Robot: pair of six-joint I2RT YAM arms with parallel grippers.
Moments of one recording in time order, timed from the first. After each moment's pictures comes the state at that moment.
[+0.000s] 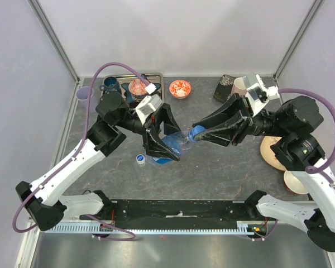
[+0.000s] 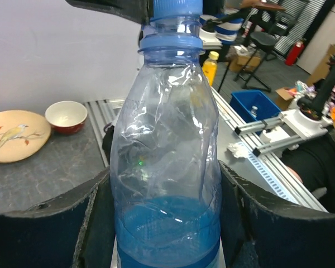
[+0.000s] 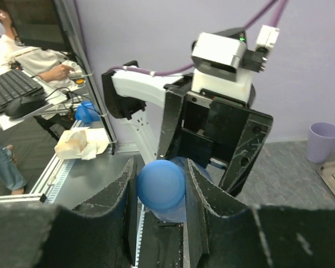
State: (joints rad) left arm -0.74 1.17 1.27 0.13 1.23 -0.40; right arm 0.68 0.98 1.47 -0.17 -0.86 0.39
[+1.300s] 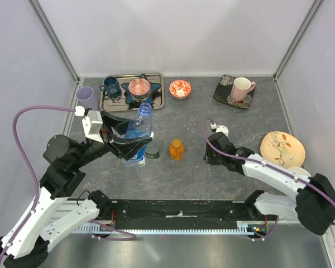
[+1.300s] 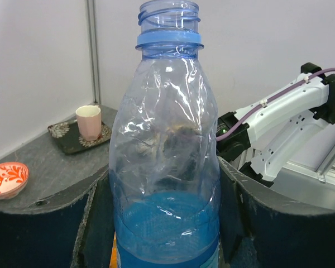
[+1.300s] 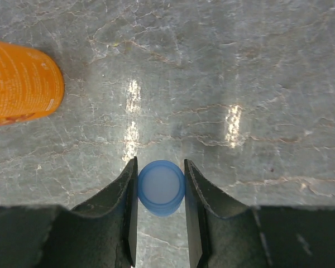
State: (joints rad) left arm -0.66 0.64 1.02 -0.08 0.46 -0.24; right arm 0.70 1.12 0.62 -0.40 0.24 0.61
